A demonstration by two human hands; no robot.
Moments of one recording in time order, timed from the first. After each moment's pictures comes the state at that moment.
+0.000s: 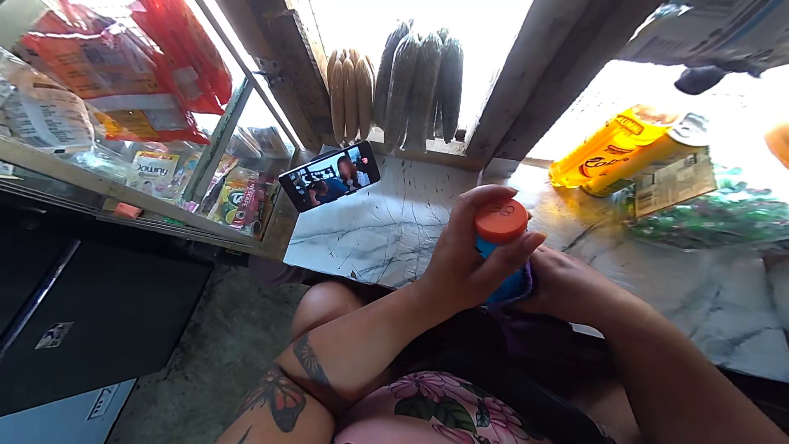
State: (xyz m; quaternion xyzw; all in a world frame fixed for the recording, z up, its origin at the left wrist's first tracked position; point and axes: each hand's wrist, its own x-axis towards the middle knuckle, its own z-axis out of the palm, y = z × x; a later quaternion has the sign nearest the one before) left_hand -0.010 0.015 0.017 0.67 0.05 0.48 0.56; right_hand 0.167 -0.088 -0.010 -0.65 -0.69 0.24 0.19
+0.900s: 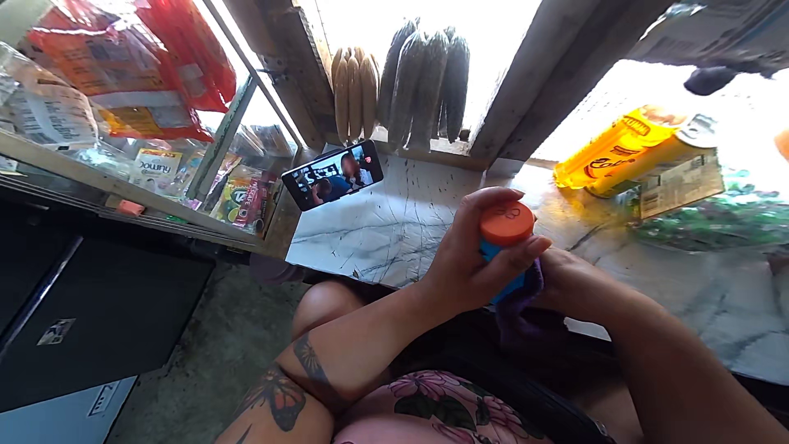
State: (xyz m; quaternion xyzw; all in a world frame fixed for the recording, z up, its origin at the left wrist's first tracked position) left_hand -0.012 0.016 0.016 0.68 0.03 0.48 0.56; right_hand 0.167 -0.084 0.001 -0.65 -0.65 0.32 0.22
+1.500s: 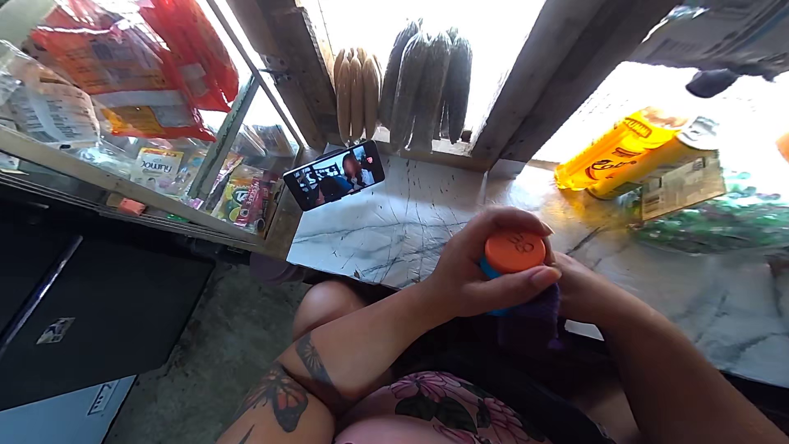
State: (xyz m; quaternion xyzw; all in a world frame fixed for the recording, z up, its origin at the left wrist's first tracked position) left_hand -0.011 0.015 0.013 0.59 -0.08 0.45 0.66; right_hand 0.166 -0.085 -0.008 -0.57 -0.69 0.32 0.32
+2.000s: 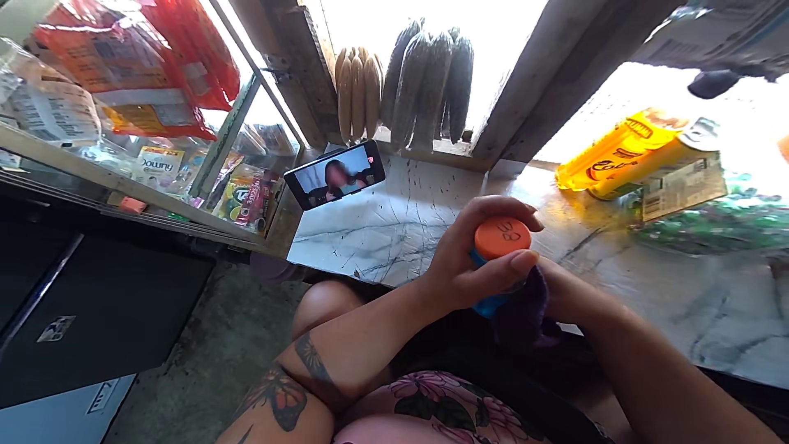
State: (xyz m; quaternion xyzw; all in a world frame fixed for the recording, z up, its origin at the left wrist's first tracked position) left_hand -0.014 0.022 0.013 0.63 -0.04 0.48 0.61; right_hand 0.154 -0.081 -0.022 -0.49 -0.66 0.40 0.40
